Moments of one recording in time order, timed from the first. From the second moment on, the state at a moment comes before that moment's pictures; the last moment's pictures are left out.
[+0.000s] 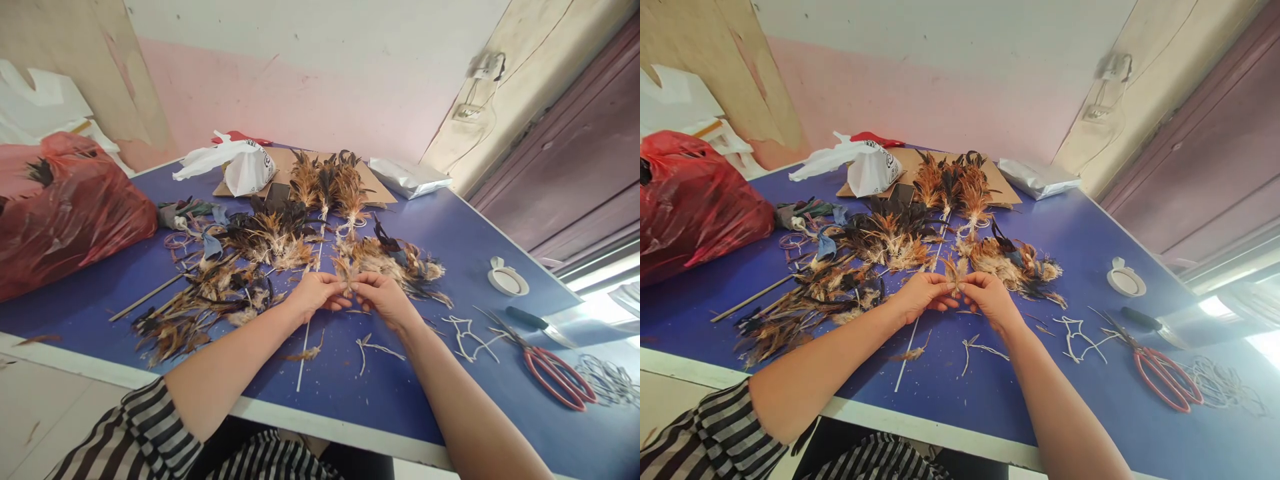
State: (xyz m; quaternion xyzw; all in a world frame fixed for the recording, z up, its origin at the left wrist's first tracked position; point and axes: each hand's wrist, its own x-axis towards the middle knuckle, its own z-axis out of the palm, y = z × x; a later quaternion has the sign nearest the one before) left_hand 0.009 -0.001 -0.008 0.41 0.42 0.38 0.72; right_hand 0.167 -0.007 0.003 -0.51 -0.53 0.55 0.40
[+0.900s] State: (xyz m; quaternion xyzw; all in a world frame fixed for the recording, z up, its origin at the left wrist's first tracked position) left_hand 0.003 0.004 -0.008 0.33 0.39 0.42 0.75; right_hand 0.158 -0.020 0.009 -0.50 -0.78 0.14 0.34
